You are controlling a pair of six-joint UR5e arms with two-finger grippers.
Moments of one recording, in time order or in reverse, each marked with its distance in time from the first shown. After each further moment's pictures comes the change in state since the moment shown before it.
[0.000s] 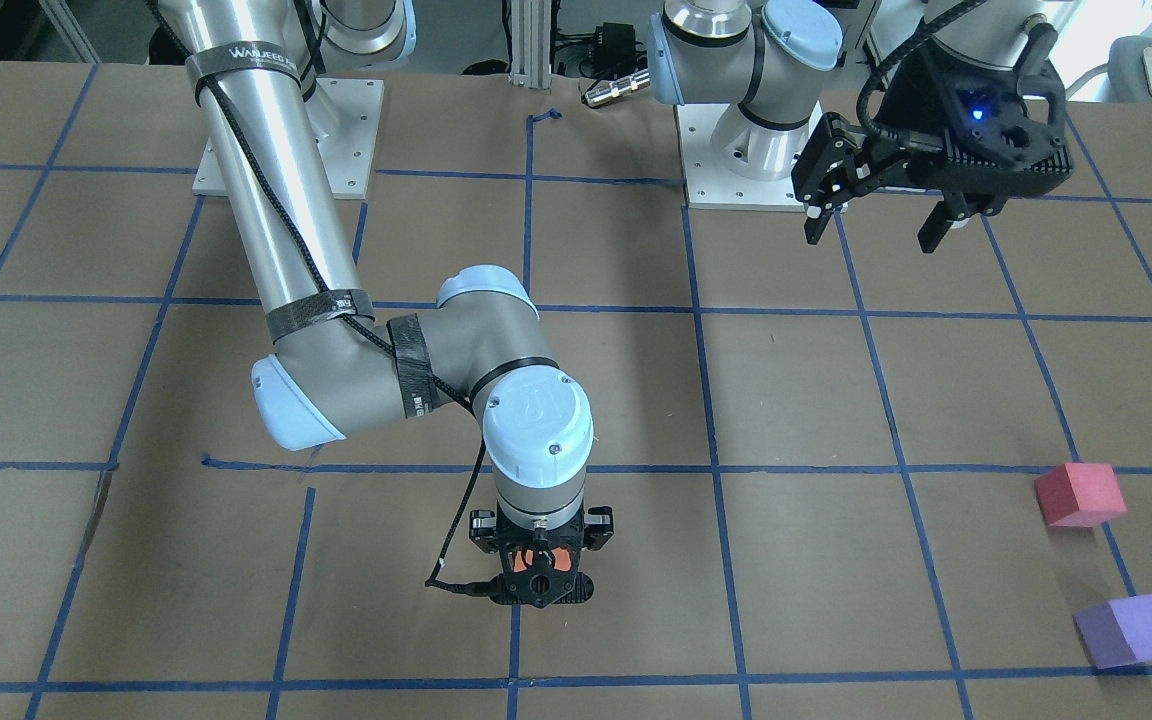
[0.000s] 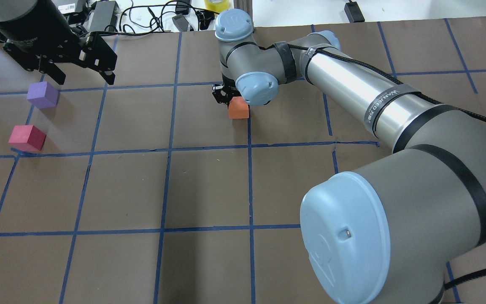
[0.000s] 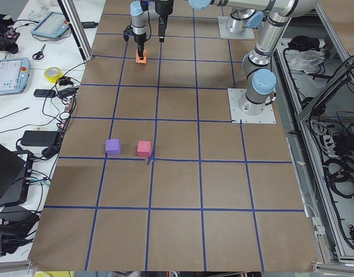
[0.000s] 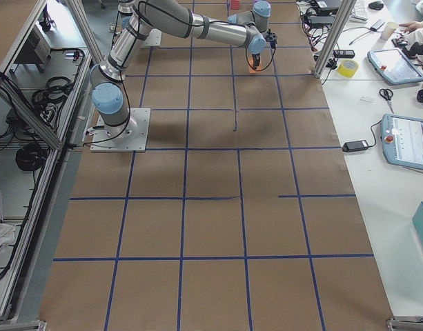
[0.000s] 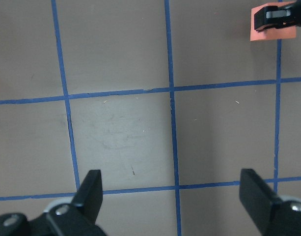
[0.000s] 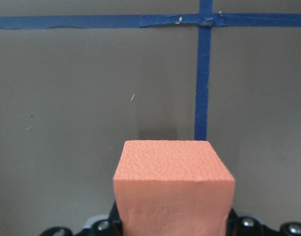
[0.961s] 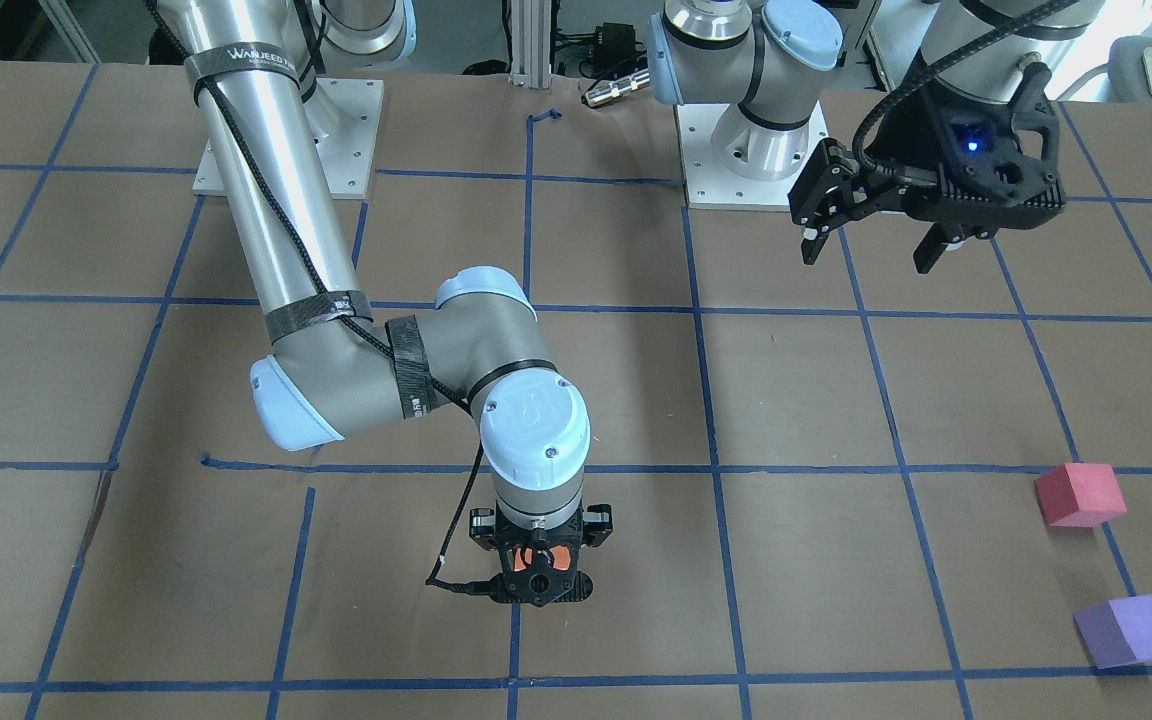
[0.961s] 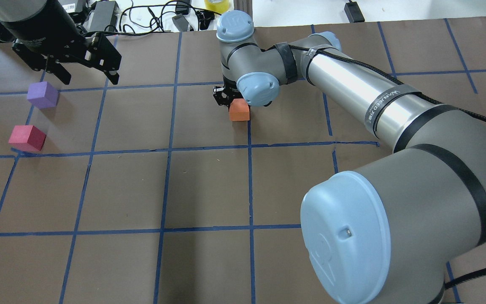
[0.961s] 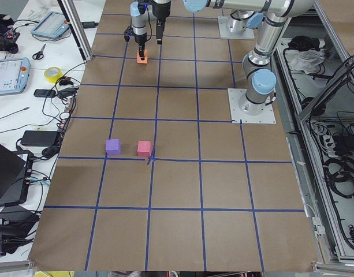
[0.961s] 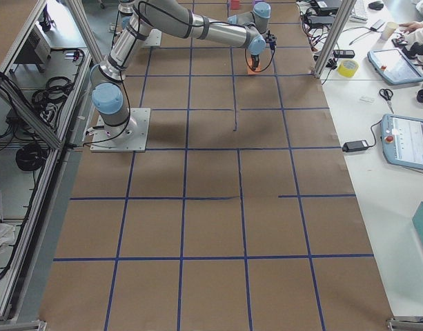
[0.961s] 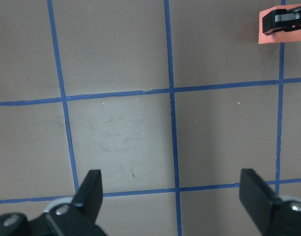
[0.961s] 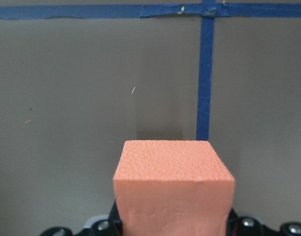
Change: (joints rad) left arm 0.001 -0.033 0.006 0.009 -0.006 0.000; right arm -0.001 0.001 0.004 0.001 0.019 -0.004
